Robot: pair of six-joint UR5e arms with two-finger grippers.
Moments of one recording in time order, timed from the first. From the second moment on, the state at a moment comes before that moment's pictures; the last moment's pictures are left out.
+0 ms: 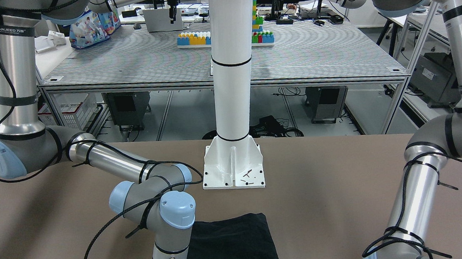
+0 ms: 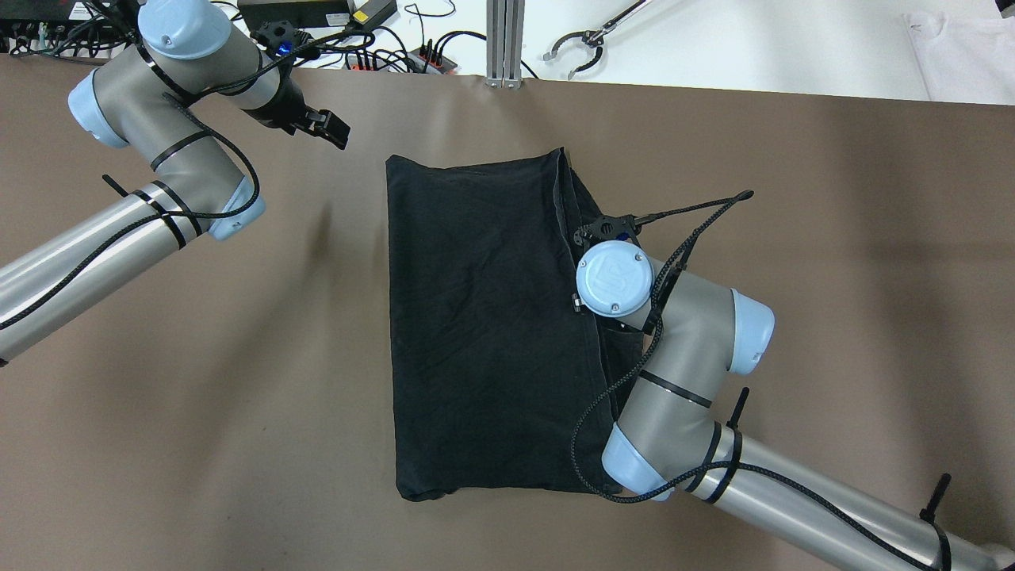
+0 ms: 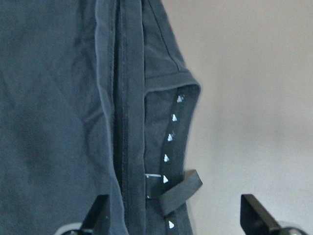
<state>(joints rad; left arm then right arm) -1.02 -2.39 -1.02 -2.21 -2.08 -0.66 0.64 -0.86 1.54 -1.60 1.58 0.93</state>
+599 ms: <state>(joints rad) -1.02 -2.39 -1.02 -2.21 -2.08 -0.67 0.68 -0.65 1.24 -1.55 1.61 0.95</state>
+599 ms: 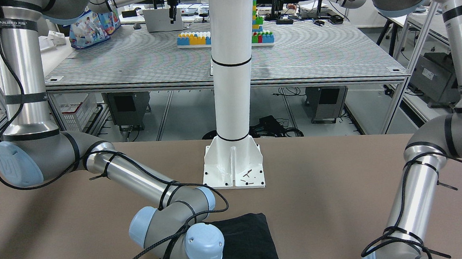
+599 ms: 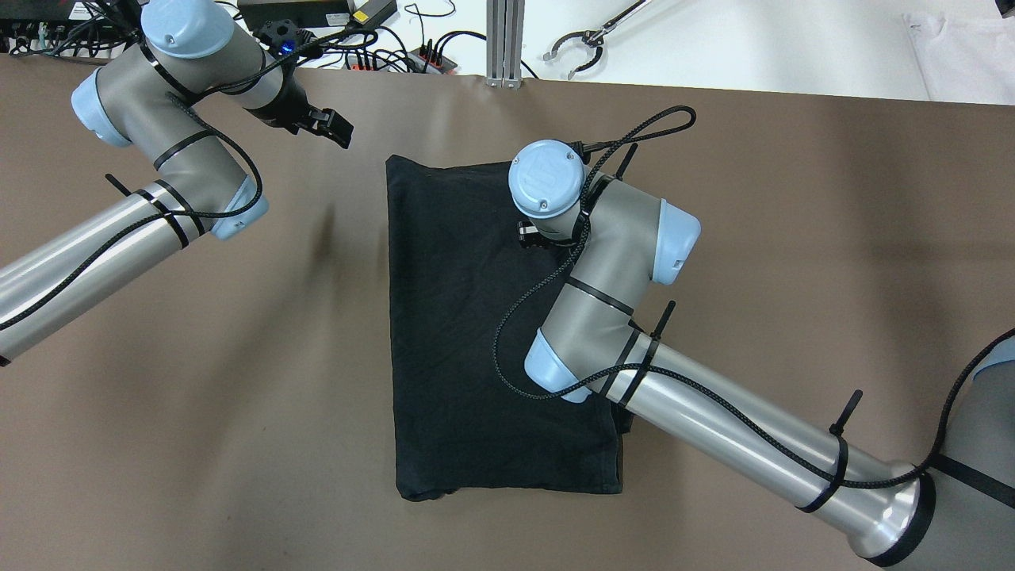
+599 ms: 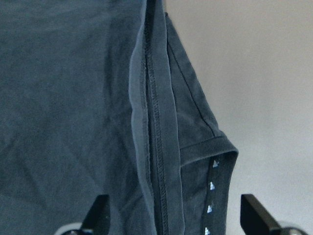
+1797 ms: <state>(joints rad) -0.97 -2.27 -1.24 -2.21 -2.07 -0.92 0.77 -0.70 1.28 -1.43 1.66 1.06</state>
